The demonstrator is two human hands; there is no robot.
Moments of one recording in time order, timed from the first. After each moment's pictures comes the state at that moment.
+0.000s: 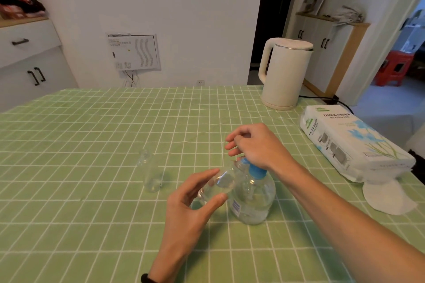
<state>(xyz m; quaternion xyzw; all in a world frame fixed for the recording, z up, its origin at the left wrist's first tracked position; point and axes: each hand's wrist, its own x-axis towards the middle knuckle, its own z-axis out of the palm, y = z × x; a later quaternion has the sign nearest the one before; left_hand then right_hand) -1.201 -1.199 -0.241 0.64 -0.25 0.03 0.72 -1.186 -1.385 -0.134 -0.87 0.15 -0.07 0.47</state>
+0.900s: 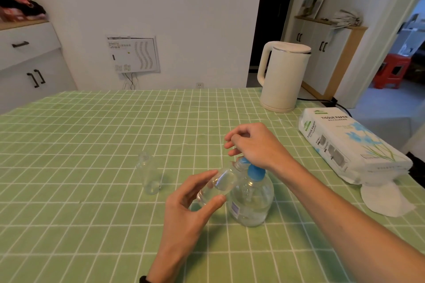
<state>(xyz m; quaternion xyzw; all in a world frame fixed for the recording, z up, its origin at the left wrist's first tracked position) -1.203 -1.198 -0.235 0.63 -0.25 0.04 0.73 -1.186 -1.386 -0.128 -0.87 0.14 -0.08 0.46</state>
